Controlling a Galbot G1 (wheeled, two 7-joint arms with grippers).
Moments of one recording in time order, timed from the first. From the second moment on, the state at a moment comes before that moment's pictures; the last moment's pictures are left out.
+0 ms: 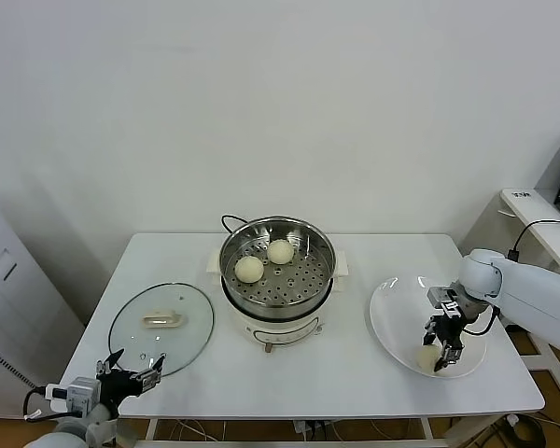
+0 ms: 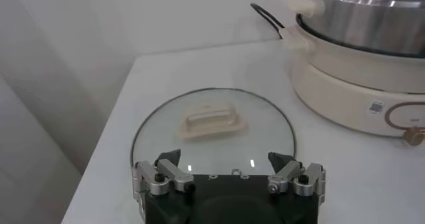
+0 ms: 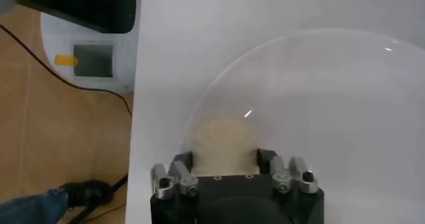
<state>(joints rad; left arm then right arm) 1.59 -1.03 -0.58 -2.09 -0.44 0.53 -0.12 0.19 0.63 -1.22 1.13 0.20 -0.05 -1.18</state>
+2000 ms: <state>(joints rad) 1.60 -1.01 -0.56 -2.10 -0.43 0.51 -0.12 0.57 1.19 -1.19 1.21 -0.04 0.78 -1.14</state>
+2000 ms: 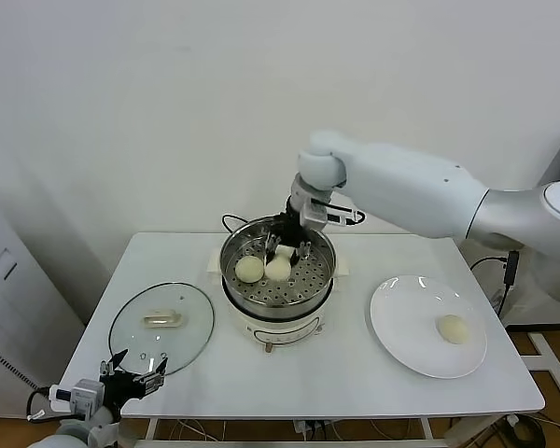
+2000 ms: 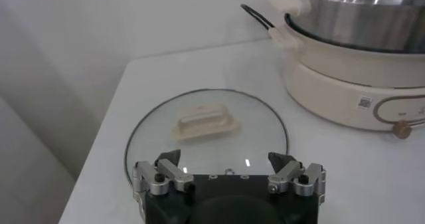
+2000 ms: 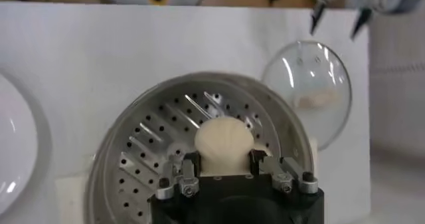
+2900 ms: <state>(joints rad) 1.60 -1.01 -0.56 -2.10 -0.43 0.51 -0.12 0.41 1.22 -1.12 1.24 -0.30 0.82 -1.12</state>
